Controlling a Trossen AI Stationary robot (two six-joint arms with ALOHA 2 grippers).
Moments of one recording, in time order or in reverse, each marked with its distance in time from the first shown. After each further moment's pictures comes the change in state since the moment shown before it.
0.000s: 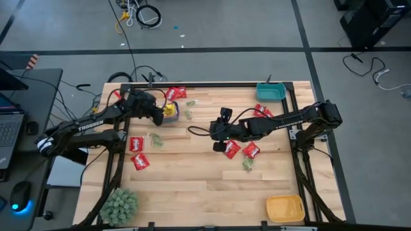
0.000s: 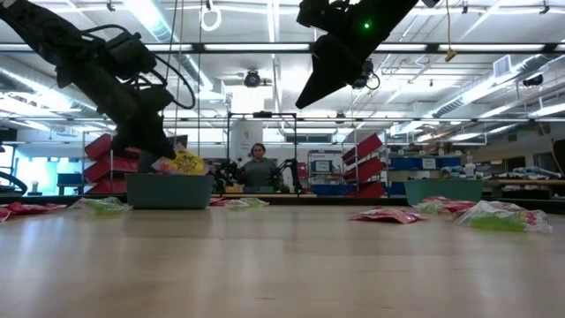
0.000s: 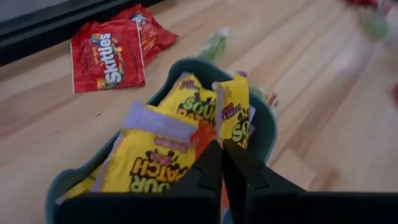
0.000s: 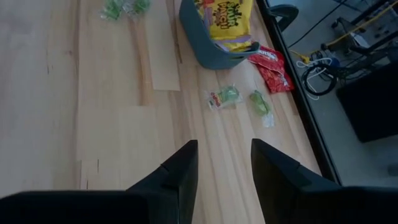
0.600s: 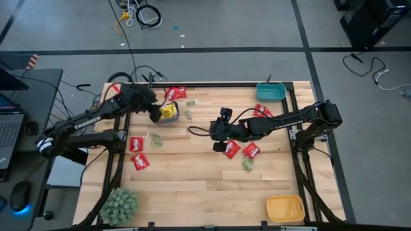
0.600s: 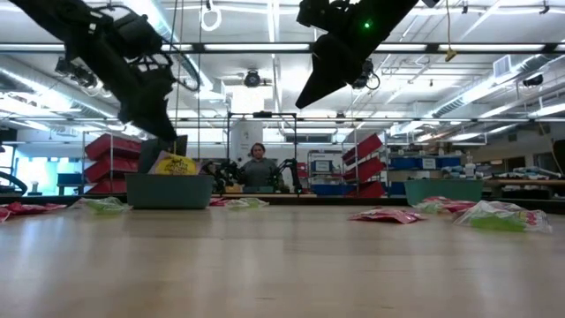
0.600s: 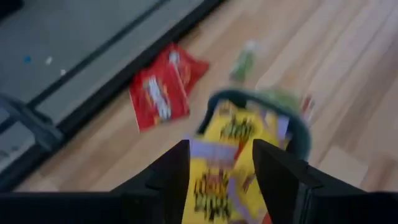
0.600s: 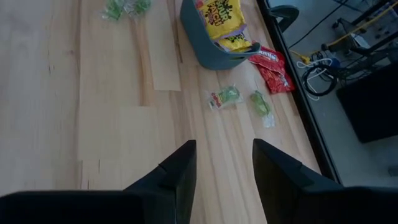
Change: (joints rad) left arm -0.001 -0.002 0.181 -0.210 -0.145 0.263; right arm 0.000 -0.001 0.000 0.000 -0.001 -0.003
